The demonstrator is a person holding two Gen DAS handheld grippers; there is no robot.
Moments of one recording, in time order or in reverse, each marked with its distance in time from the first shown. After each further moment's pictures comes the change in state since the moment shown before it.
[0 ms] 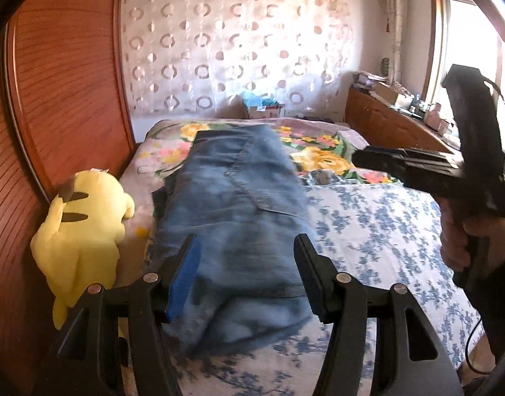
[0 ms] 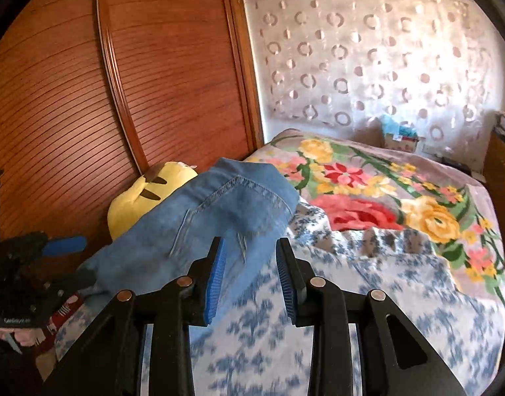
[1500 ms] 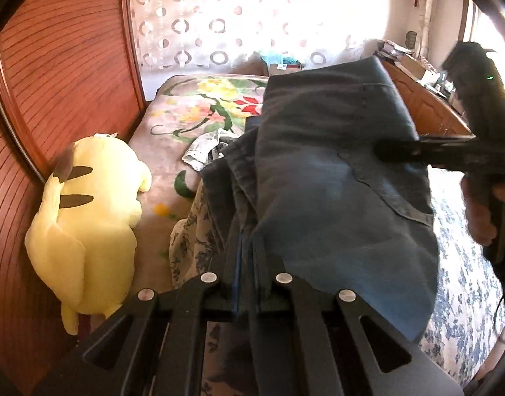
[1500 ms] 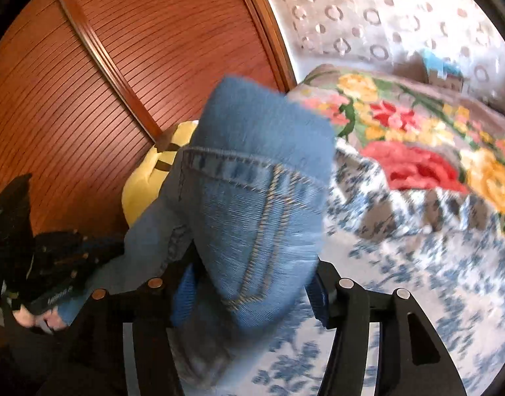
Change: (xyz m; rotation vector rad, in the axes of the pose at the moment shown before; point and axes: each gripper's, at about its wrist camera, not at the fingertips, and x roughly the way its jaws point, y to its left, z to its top) left arm 0.095 0.107 0.020 -0.040 0.212 0.036; right arm 0.217 -0.045 0.086 0.083 0.285 0.204
